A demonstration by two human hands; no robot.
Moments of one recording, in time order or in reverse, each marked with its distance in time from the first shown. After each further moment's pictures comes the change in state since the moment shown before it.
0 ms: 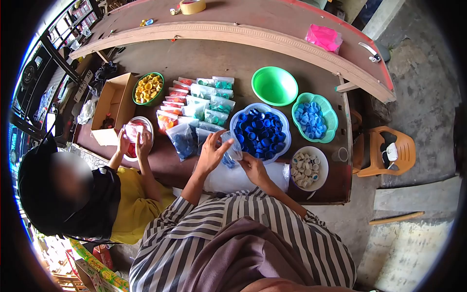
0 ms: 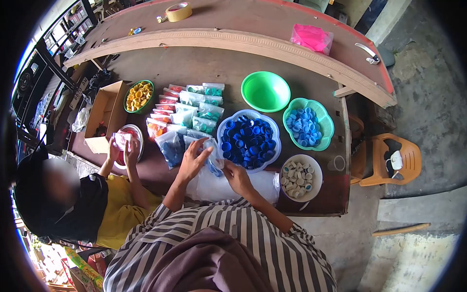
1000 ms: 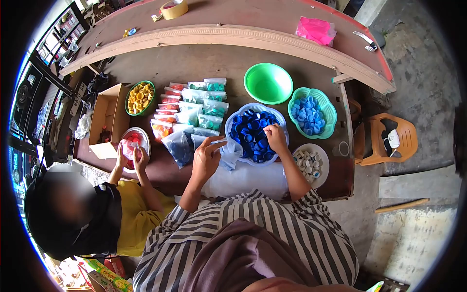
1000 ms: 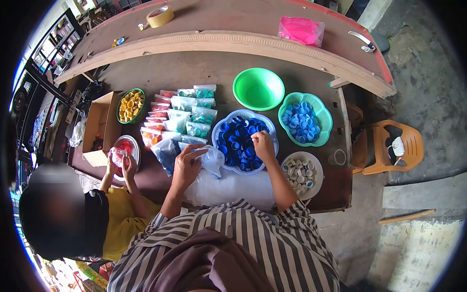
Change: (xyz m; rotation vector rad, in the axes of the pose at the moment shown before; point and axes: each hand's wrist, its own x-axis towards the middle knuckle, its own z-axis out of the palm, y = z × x) left_hand 0.010 0.015 -0.010 0.078 -0.061 0.119; right_hand 0.078 0.109 -0.093 -0.443 0.270 0.033
